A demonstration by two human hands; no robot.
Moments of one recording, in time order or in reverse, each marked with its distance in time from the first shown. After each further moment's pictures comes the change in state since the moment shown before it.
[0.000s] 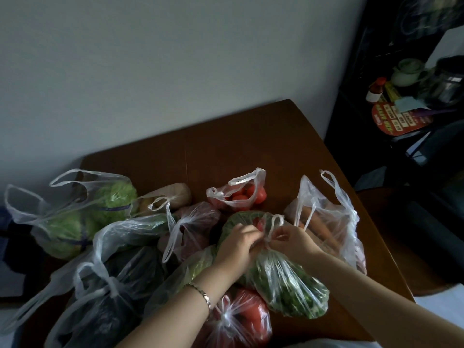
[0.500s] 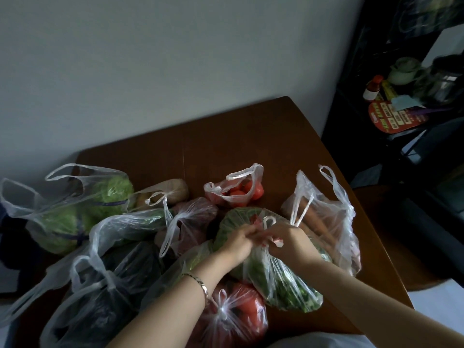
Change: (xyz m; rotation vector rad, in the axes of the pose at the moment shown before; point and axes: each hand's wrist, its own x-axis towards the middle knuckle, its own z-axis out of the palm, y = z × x) left_hand 0.013 0.007 0.013 -0.793 -0.157 -0.571; right_hand -0.017 0.006 -0.003 -0.458 0.016 -0.455
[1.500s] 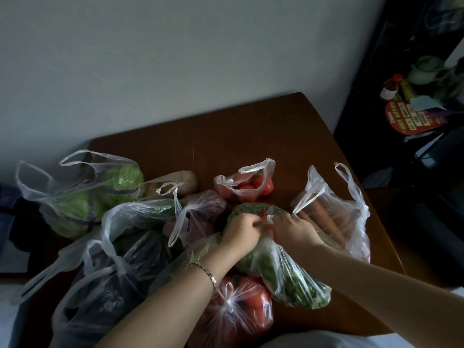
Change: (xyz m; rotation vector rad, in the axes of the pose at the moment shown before) left_hand -0.010 0.013 -0.016 0.373 0.161 0.121; right_hand 0.032 0.001 0.022 -0.773 0.107 -0.150
